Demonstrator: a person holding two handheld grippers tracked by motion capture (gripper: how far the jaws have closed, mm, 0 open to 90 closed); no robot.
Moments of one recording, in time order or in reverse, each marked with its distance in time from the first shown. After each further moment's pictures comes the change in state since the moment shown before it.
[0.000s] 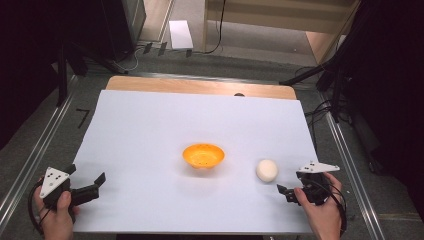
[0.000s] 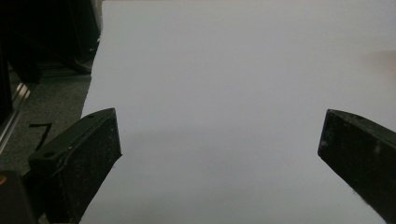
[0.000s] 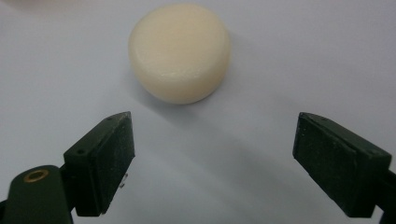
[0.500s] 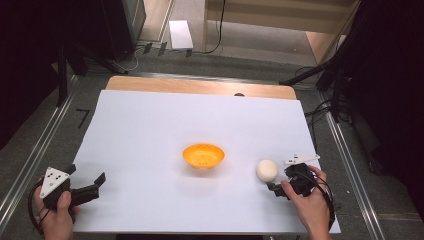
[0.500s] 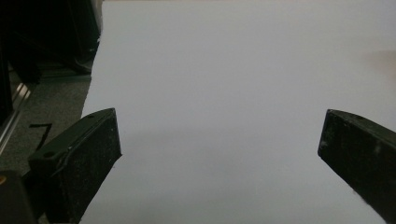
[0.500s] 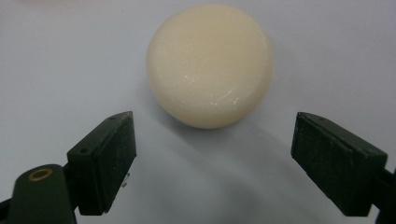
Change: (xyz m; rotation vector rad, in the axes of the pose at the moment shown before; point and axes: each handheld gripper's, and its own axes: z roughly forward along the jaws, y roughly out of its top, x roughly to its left) left arm 0.000 0.000 0.000 -0.001 0.000 0.002; right arm 0.011 0.024 0.027 0.108 0.040 -0.009
